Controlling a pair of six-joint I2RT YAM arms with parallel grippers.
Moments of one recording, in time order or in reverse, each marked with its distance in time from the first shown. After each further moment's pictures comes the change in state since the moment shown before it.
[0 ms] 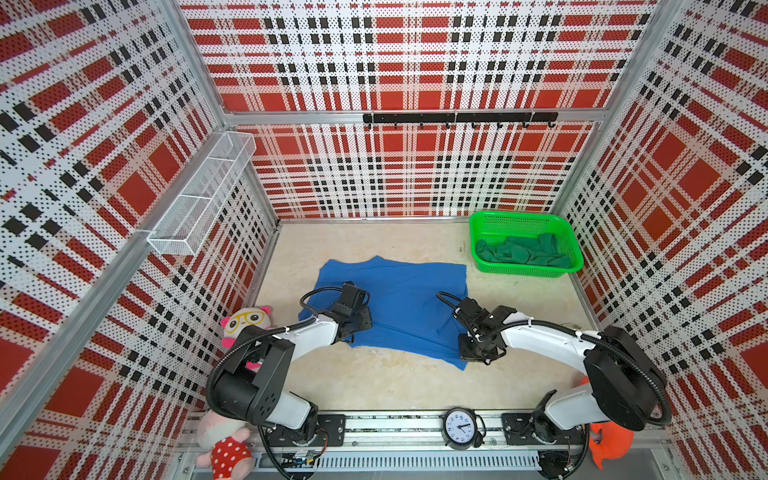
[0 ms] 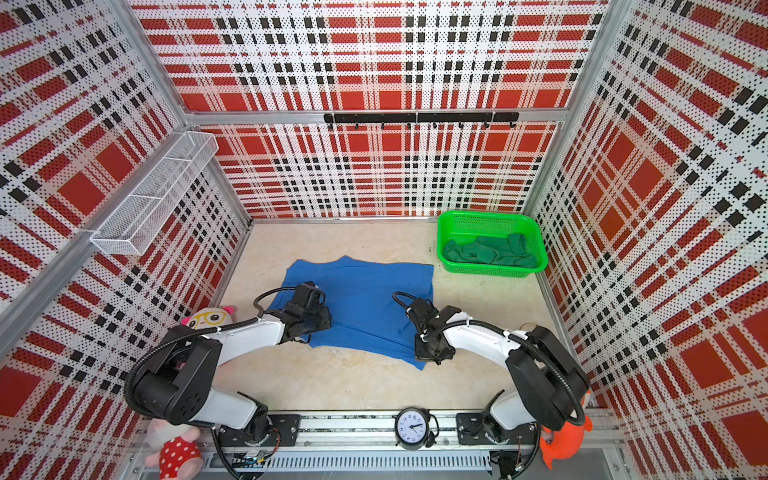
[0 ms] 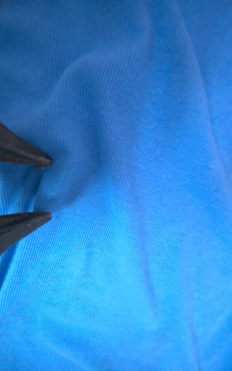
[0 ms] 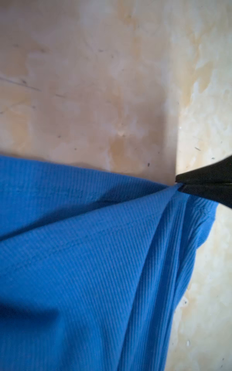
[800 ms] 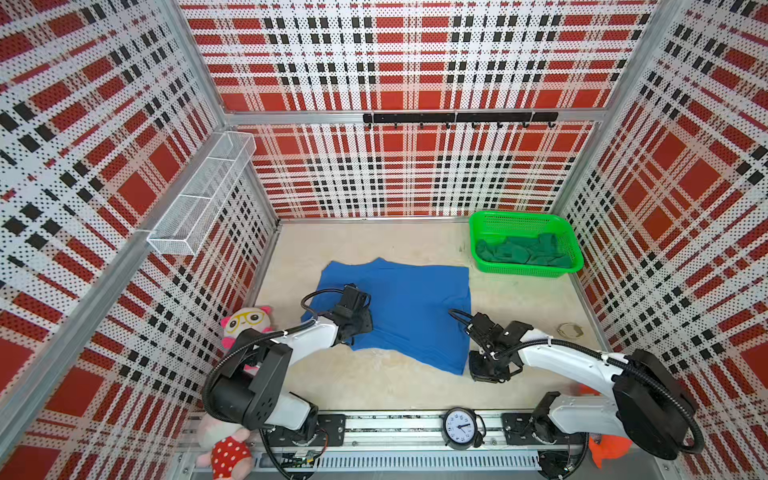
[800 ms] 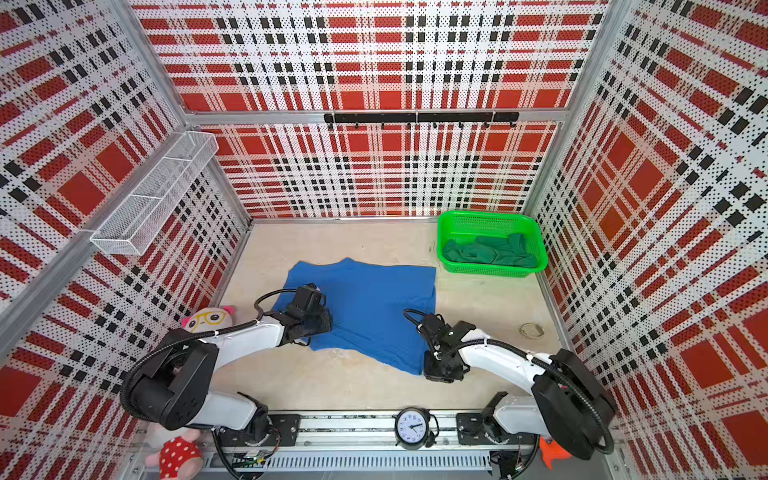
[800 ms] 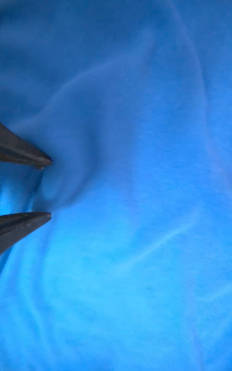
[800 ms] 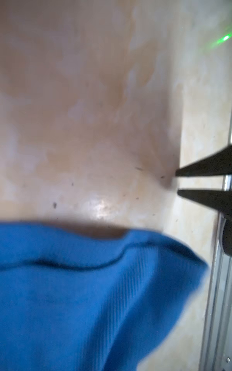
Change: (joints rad) left arm -0.017 -0.038 -0.006 -0.060 0.003 0.000; right arm -0.004 -0.174 -0.115 -0.099 -0.113 0.060
